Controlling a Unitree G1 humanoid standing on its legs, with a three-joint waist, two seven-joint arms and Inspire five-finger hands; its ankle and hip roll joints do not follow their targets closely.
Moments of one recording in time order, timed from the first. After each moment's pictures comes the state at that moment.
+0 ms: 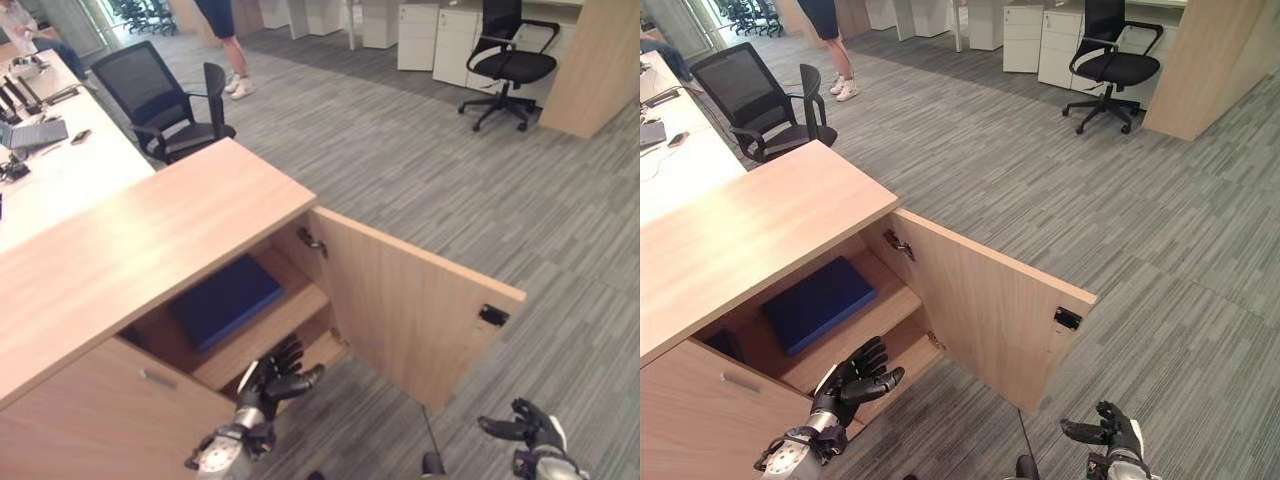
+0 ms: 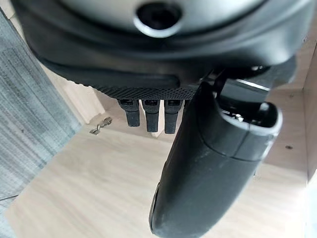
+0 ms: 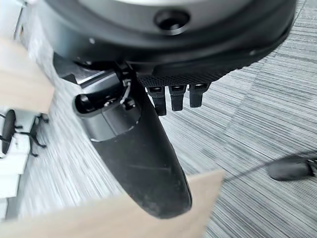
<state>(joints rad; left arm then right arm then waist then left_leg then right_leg) 0.21 0.27 -0.17 0.28 -0.54 -0.08 -0.07 0.08 -0.41 -0.11 0.79 0.32 -0.03 -0.16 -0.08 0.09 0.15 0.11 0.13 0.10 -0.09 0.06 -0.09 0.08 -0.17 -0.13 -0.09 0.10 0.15</state>
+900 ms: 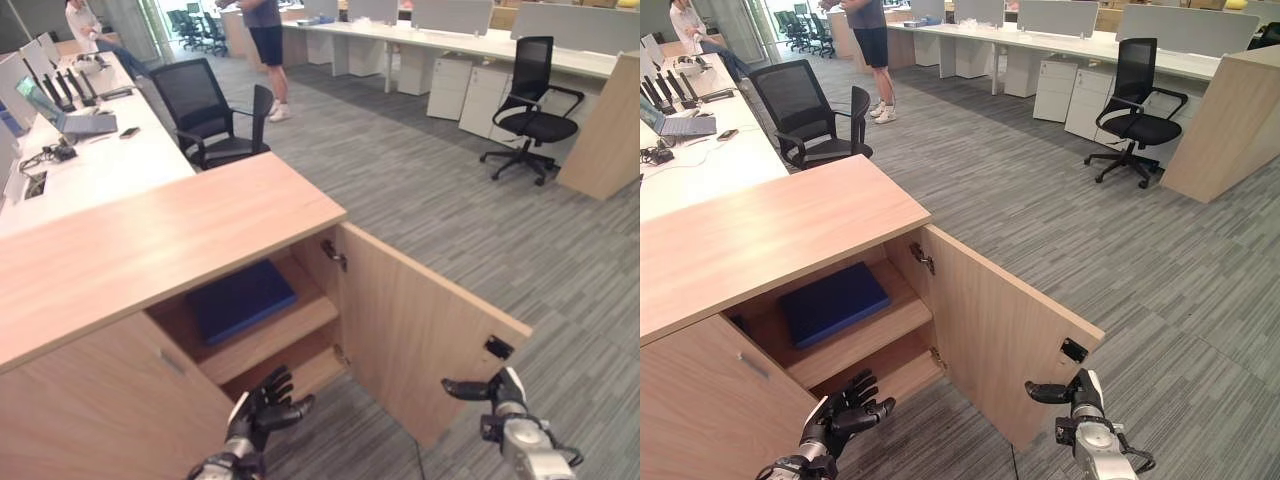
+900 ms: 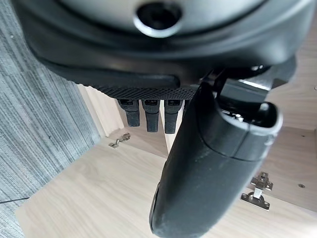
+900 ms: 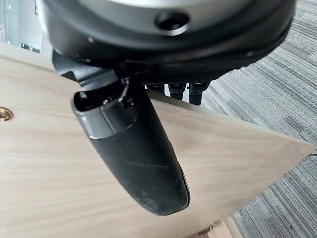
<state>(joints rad) 0.30 0.29 -0.18 0.35 -0.52 -0.06 -0.07 0.07 -0.40 0.14 0.55 0.32 -0.01 -0.15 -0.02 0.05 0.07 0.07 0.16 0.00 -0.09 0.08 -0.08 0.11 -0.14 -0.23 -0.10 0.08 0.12</state>
